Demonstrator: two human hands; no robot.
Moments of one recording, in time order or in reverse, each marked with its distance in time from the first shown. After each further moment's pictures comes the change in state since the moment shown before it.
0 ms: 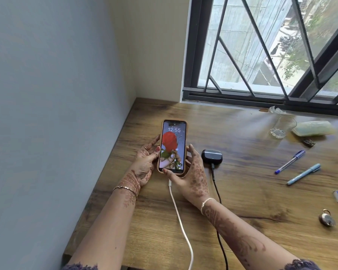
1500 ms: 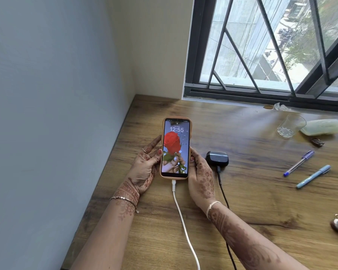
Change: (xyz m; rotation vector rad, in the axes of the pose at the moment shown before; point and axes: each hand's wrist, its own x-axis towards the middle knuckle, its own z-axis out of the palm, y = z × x) left_hand 0.003 -0.003 -0.011 -0.190 -0.117 -0.023; right_hand 0.012 -0.008 -0.003 0.041 0.089 0.131
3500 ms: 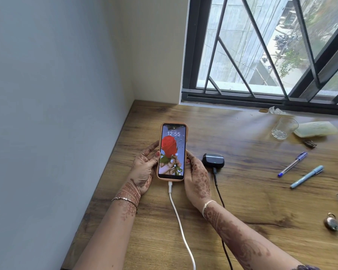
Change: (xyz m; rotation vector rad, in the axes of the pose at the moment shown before) left_hand 0.004 -0.004 0.002 0.106 0.105 0.031; right_hand 0.005 0.012 0.006 -0.047 -0.063 0.028
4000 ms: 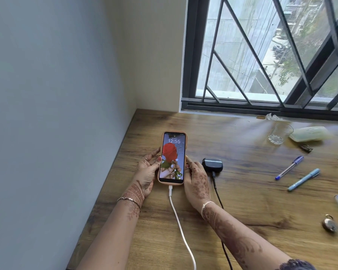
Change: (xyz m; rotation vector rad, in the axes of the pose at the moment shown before) left_hand -0.004 0.002 0.009 0.055 0.107 -0.009; right_hand -0.001 -0.009 -0.007 -0.108 0.018 -0.033
